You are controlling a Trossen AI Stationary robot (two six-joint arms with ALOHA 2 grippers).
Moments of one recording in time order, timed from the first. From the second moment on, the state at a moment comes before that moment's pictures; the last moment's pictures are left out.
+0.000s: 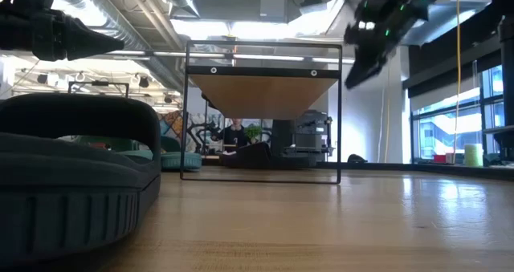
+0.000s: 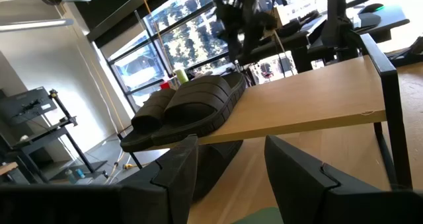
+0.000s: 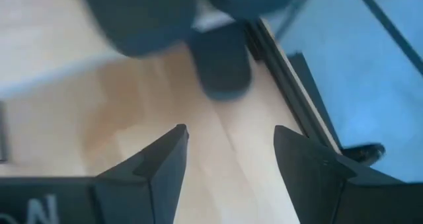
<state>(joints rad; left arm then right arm) -0.58 0.00 0.01 0.14 -1.09 0.51 -0.81 1.28 1.10 -0.69 -0.26 -0.34</state>
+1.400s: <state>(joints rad) -0.58 0.00 0.01 0.14 -1.08 0.51 0.47 1.57 1.10 -0.09 0.24 -0.11</state>
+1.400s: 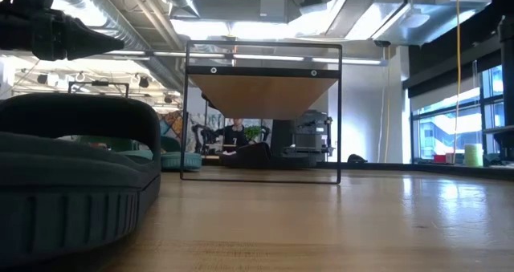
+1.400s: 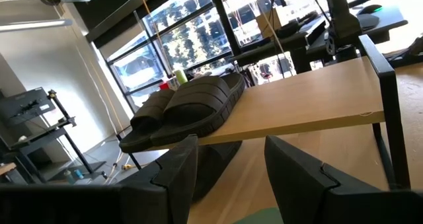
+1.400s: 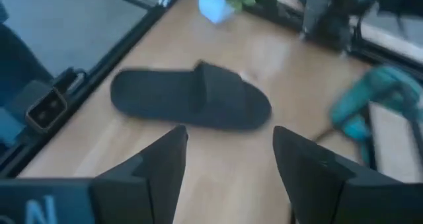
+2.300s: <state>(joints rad) -0.58 0.00 0.01 0.14 -1.08 0.50 0.51 2.18 1.36 0.42 0.31 -0.33</state>
